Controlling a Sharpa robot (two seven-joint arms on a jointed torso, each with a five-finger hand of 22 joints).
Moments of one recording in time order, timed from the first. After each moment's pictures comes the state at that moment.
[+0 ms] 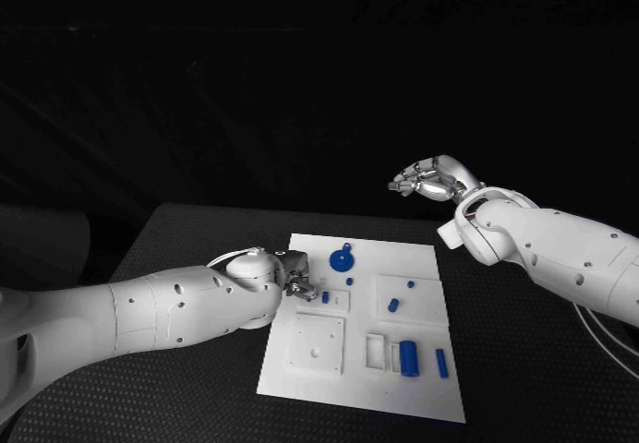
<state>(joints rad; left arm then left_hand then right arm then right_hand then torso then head) 1.20 -0.57 -0.23 1.31 -1.41 -0.15 -0.47 0.89 -0.06 0.62 -0.21 0.48 1.18 0.02 0.41 0.84 1.41 -0.12 1.15 0.54 1.22 -0.16 1.48 0.63 0.06 0.98 -0.14 1.15 1.31 1.24 -0.60 0.02 1.05 -0.78 -0.37 0.22 0.94 -0.12 0.45 -0.26 0.38 0.88 0.17 0.35 0.37 1.08 0.14 0.26 0.07 0.86 0.15 0.51 0.35 0.15 0.56 0.21 0.07 1.31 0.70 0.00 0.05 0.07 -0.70</state>
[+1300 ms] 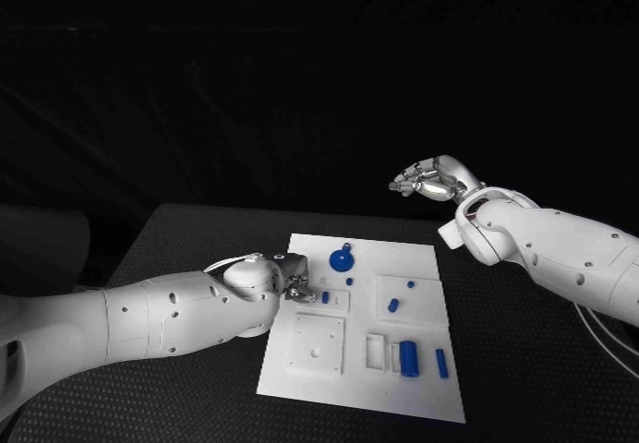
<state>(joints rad) 1.19 -0.60 -0.23 1.36 -1.46 -0.19 -0.49 0.88 -0.06 0.63 -0.19 0.46 1.18 0.02 0.42 0.84 1.41 -0.12 1.15 0.54 1.21 -0.16 1.48 0.63 0.08 0.98 -0.15 1.15 1.31 1.24 -0.60 0.02 1.05 -0.78 -0.37 0.22 0.94 -0.12 0.45 -0.26 0.38 0.88 0.17 0.35 0.37 1.08 0.14 0.25 0.07 0.86 0.15 0.51 0.35 0.15 0.55 0.22 0.07 1.31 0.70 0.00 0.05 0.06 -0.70</state>
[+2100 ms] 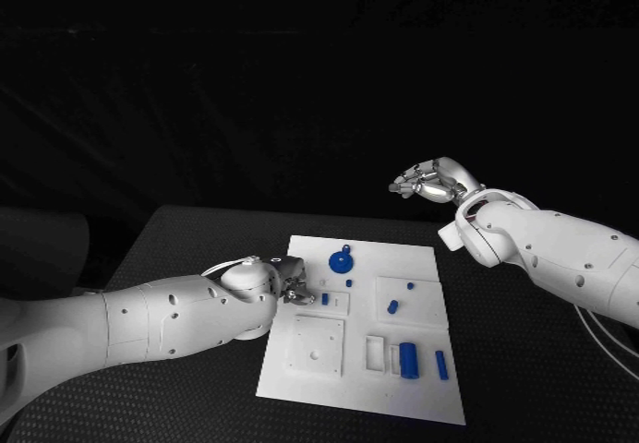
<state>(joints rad) 1.18 -0.60 -0.24 1.34 -1.42 -0.20 -0.49 0.86 -0.14 0.66 -0.06 0.32 1.25 -0.02 0.42 0.81 1.40 -0.13 1.13 0.51 1.22 -0.20 1.46 0.62 0.08 0.98 -0.15 1.14 1.31 1.24 -0.61 0.02 1.05 -0.78 -0.37 0.22 0.94 -0.12 0.44 -0.26 0.38 0.88 0.17 0.34 0.37 1.08 0.14 0.25 0.07 0.86 0.15 0.51 0.35 0.15 0.55 0.22 0.07 1.31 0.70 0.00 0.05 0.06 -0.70</state>
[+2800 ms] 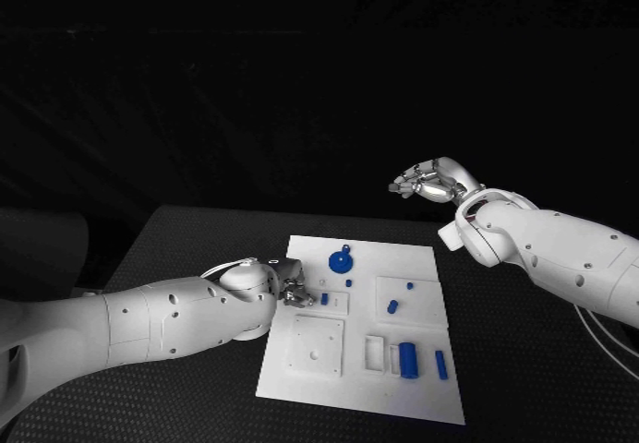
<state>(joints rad) 1.18 -0.59 -0.24 1.32 -1.39 -0.21 -0.48 0.86 -0.23 0.68 0.06 0.28 1.22 -0.01 0.41 0.82 1.37 -0.12 1.09 0.50 1.20 -0.21 1.43 0.61 0.08 0.98 -0.15 1.13 1.30 1.24 -0.61 0.02 1.05 -0.78 -0.37 0.22 0.93 -0.12 0.44 -0.26 0.39 0.88 0.17 0.34 0.37 1.08 0.14 0.24 0.07 0.86 0.15 0.50 0.35 0.15 0.55 0.22 0.07 1.31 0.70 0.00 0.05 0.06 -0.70</state>
